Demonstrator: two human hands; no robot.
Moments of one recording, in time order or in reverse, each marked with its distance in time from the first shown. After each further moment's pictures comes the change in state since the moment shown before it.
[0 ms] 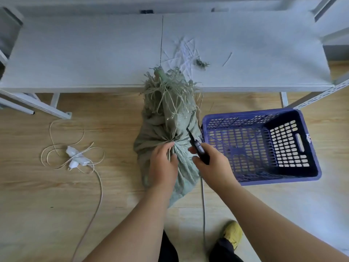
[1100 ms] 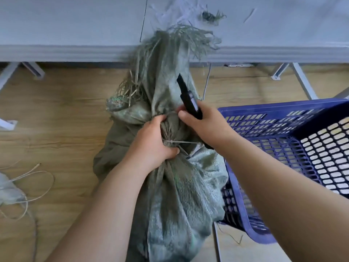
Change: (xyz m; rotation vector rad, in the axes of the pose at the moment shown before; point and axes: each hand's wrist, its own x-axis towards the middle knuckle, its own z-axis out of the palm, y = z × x) left_hand 0.169 -0.109 0.108 0.230 -0.164 0.326; right_hand 0.228 0.125 0.096 0.101 0.057 -0.300
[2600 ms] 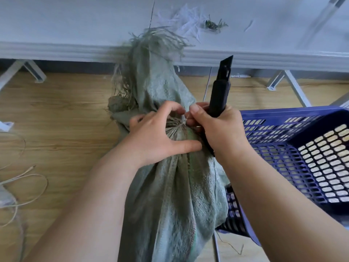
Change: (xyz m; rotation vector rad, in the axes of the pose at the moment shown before) left_hand -0.018 0.013 -0.029 0.033 -0.036 0.247; right_hand -0.032 -0.016 0.012 0.416 0.338 0.005
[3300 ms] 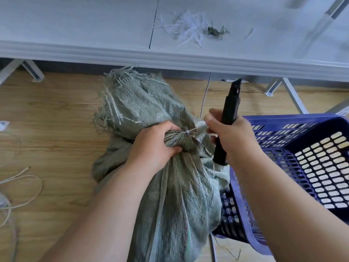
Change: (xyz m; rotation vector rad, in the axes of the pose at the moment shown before) left_hand 0.005 -0.015 0.027 -0.070 0.162 -0.131; right_hand 0.008 0.002 -0.019 -0.026 0.091 0.231
